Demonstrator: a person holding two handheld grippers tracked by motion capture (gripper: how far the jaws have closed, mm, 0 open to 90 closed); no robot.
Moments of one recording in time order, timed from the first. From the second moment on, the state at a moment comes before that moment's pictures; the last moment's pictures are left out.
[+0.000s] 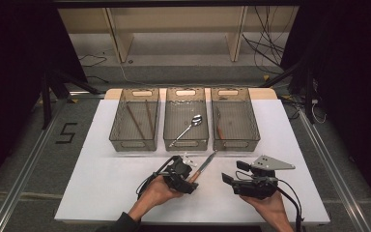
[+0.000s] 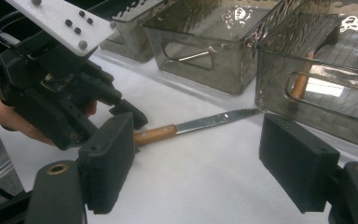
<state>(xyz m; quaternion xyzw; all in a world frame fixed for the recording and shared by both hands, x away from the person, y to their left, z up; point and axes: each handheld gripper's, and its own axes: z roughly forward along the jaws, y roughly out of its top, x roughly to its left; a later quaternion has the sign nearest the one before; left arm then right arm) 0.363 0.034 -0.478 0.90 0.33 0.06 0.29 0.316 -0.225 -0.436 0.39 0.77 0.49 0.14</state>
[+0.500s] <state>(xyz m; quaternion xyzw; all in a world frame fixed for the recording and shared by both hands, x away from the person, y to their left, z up) 0.362 0.028 -0.478 0.90 0.32 0.09 0.28 0.316 -0.224 -0.436 0.39 0.77 0.49 0.14</state>
